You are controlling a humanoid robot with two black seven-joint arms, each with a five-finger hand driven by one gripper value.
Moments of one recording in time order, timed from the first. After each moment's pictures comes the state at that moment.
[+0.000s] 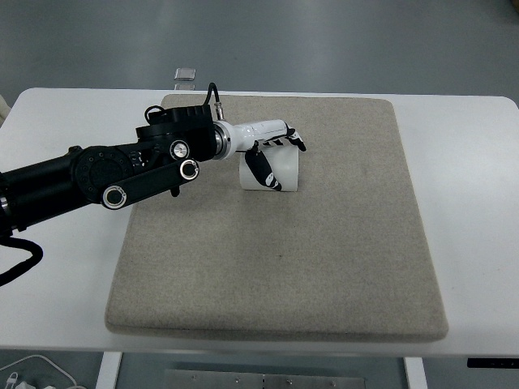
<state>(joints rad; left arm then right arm) -1.14 0.23 -0.24 -1.08 1.15 -0.11 0.25 0.02 0.00 -0.06 0.14 -0.01 -0.01 -0.23</state>
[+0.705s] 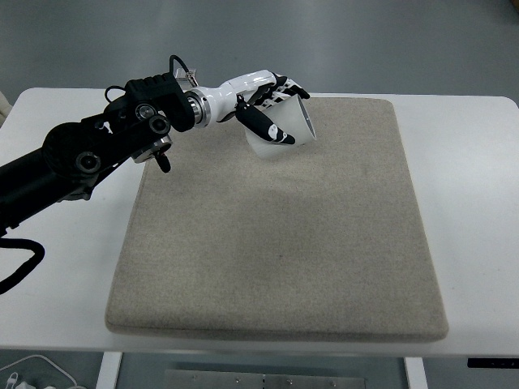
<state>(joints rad) -1.07 0.25 -0.51 -0.99 0.87 -0.12 0.07 0.02 0.00 -0.06 0.14 -0.01 -0.01 -0.23</state>
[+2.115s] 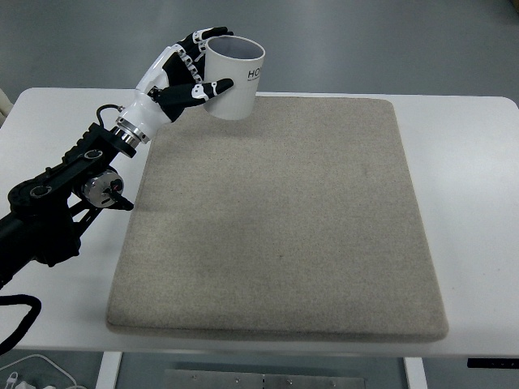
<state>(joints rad) -0.78 0.24 -0.76 -0.78 0.56 -0.34 -0.61 0.02 0.00 -0.06 0.14 -0.01 -0.01 -0.23</state>
